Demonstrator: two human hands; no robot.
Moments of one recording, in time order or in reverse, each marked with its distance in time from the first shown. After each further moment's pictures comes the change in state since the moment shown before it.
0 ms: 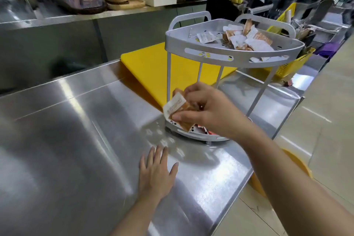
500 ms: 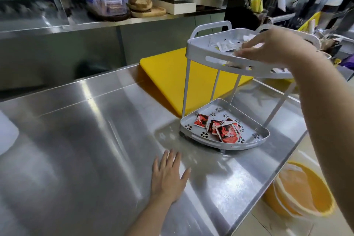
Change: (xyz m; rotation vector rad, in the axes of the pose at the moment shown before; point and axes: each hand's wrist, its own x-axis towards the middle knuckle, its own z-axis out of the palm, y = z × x) left_hand -0.003 -0.004 -0.009 -0.040 -0.114 -0.008; right_hand 0.069 -0.002 -0.105 -0.638 0.188 0.411
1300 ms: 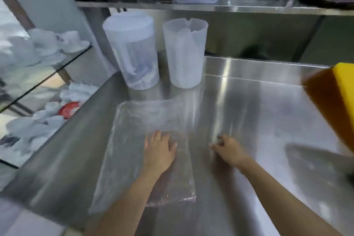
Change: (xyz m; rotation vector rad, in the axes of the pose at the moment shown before) left_hand -0.220 -0.235 -0.080 -0.050 0.312 -1.007; right_hand -0.187 -0.264 0.297 0.453 -0.894 -0.575
